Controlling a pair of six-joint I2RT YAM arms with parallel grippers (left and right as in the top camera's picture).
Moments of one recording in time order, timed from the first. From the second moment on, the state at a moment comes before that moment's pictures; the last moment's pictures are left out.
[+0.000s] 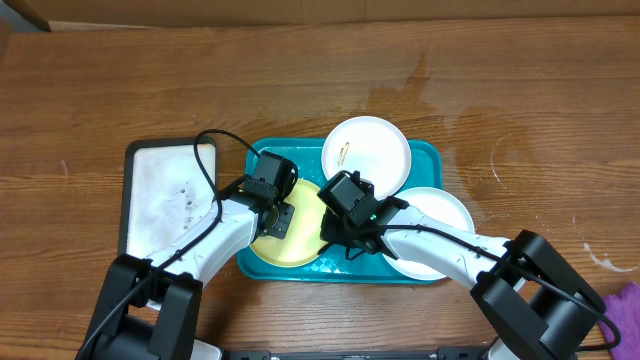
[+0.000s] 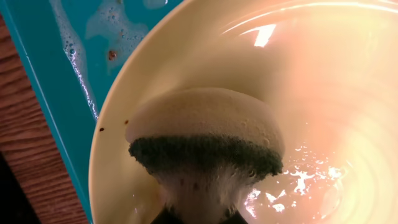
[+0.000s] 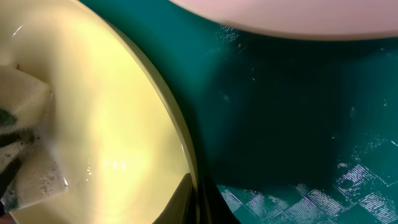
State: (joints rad) left arm -0.37 1.61 0.80 -0.50 -0.15 -0.02; right arm 0.80 1.78 0.97 -0.38 -0.07 1.04
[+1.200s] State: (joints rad) left arm -0.37 1.63 0.77 -0.27 -0.20 -0.02; right arm 0.79 1.78 0.97 -0.40 -0.06 1.05
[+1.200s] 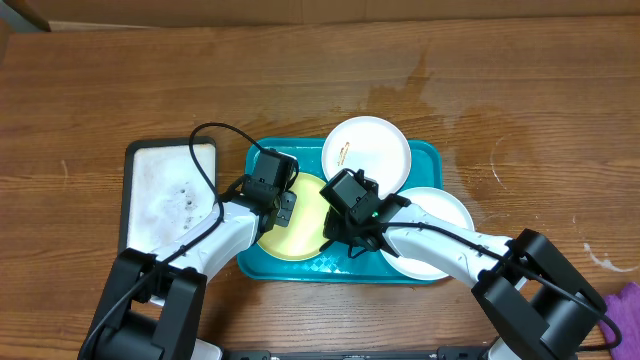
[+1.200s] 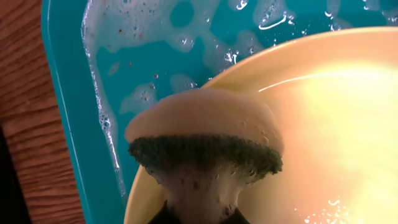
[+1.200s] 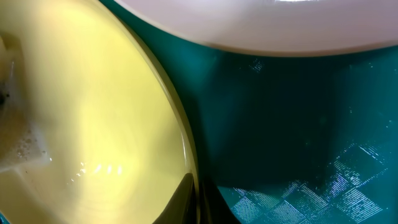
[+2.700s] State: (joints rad) left arm -0.38 1.70 0.76 0.12 -0.29 -0.02; right arm 0.79 1.78 0.98 -0.40 -0.04 1.06
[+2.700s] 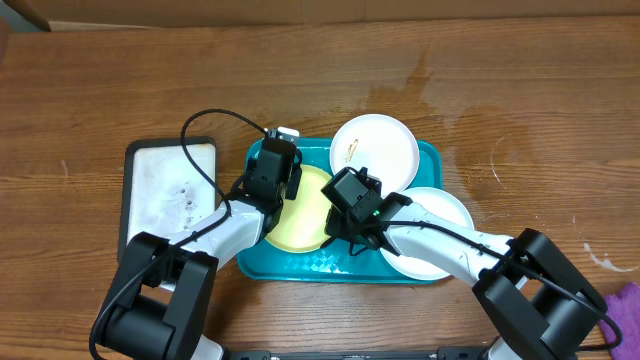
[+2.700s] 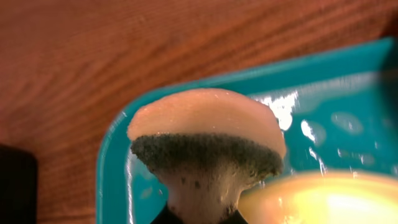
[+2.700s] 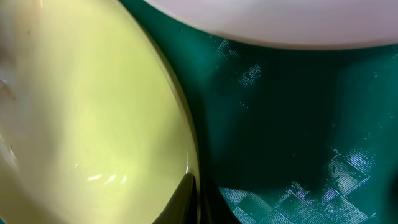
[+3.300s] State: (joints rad) left arm -0.42 1.45 0.79 -0.09 -0.34 -0.02; right arm 0.79 1.78 0.98 -0.41 -0.04 1.05
